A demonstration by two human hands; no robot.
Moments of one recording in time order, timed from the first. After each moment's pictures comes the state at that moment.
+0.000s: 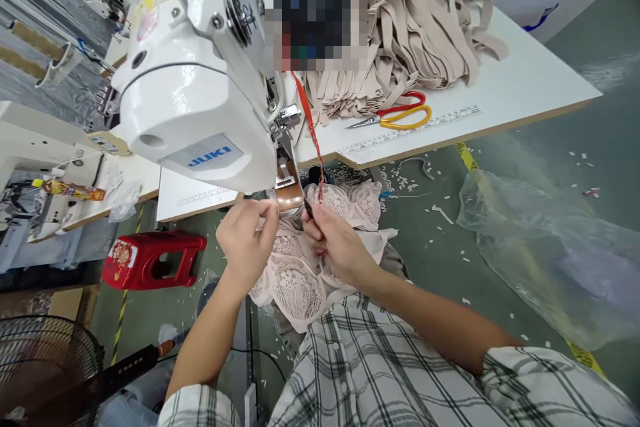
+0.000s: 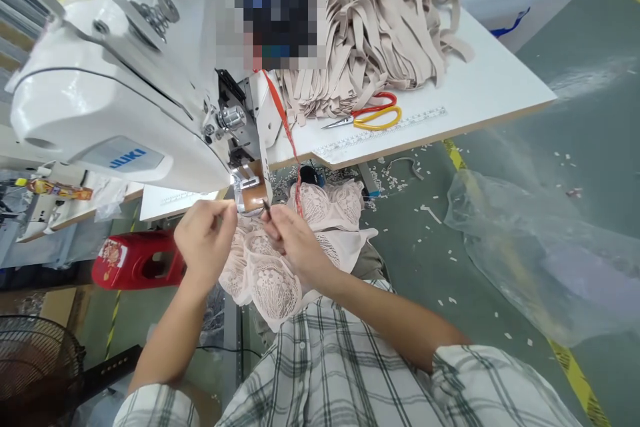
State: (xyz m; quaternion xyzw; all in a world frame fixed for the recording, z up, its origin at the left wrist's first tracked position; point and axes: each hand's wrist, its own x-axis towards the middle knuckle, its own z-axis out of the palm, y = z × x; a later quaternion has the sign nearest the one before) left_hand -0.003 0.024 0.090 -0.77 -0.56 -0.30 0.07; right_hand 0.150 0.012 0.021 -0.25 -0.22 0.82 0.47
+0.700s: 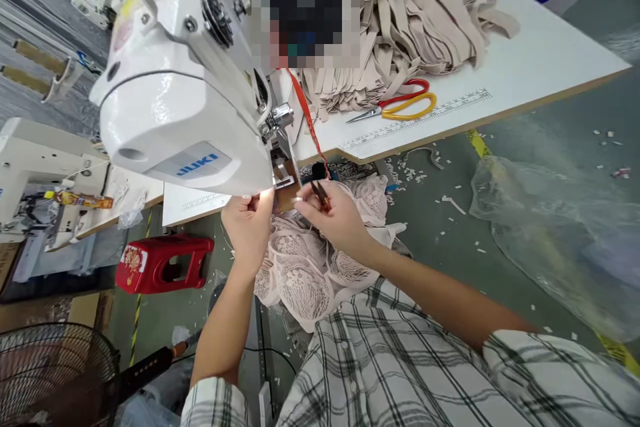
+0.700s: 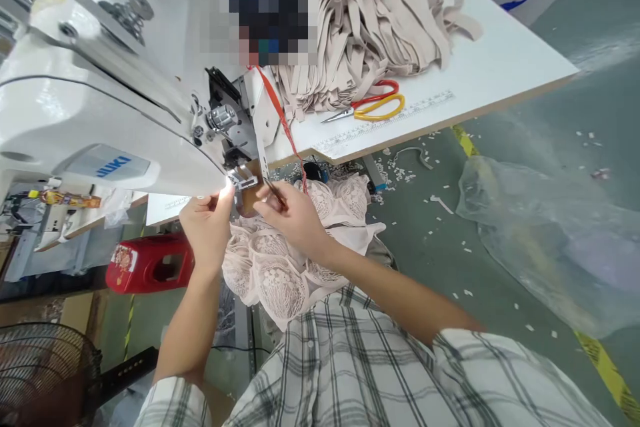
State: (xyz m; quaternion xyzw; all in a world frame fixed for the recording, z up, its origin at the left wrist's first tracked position) left_hand 0.012 0.050 0.087 -0.59 -0.70 -0.38 -0.11; right_hand 0.156 0.048 0.021 -0.40 -0.49 0.56 0.53
